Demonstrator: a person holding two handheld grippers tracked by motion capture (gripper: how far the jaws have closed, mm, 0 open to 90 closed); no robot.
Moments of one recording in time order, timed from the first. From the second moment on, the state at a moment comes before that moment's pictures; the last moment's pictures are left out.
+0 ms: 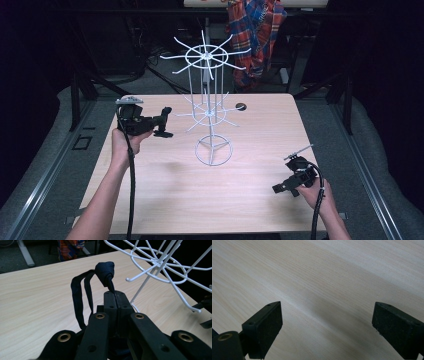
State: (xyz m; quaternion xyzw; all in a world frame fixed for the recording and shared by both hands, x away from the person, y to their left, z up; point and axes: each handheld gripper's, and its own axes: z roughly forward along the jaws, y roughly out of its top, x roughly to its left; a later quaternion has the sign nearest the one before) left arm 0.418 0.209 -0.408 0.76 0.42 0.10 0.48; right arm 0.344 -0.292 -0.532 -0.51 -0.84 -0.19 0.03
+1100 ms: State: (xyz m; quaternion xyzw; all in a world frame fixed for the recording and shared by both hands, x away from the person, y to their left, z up) left arm 0.418 0.188 -0.391 0.77 0.39 0.11 0.50; right arm 0.342 -0.294 -0.533 -0.52 -0.83 -0.20 0.03
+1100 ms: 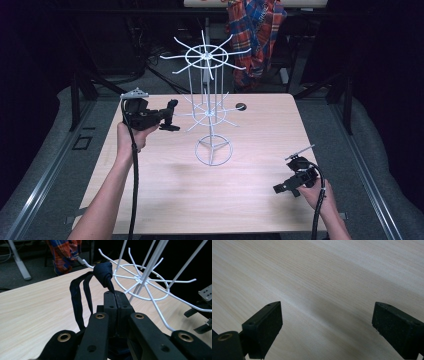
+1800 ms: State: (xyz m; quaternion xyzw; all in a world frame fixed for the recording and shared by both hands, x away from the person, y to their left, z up) left arm 0.420 0.166 -0.413 0.80 0.36 0.10 0.48; right arm 0.344 -0.295 -0.533 -0.51 -0.84 -0.19 0.03
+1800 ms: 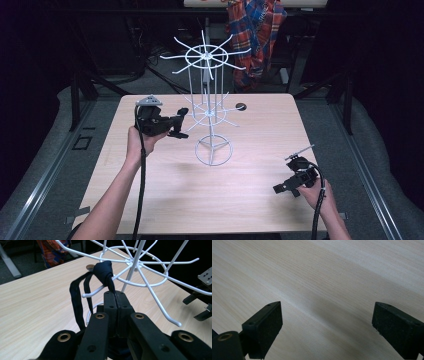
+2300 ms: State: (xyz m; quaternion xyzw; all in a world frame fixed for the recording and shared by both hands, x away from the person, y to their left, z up) left arm 0.419 0.160 -0.423 0.80 0.35 0.09 0.47; right arm 0.343 -0.294 -0.532 -0.51 -0.84 -0.19 0.03
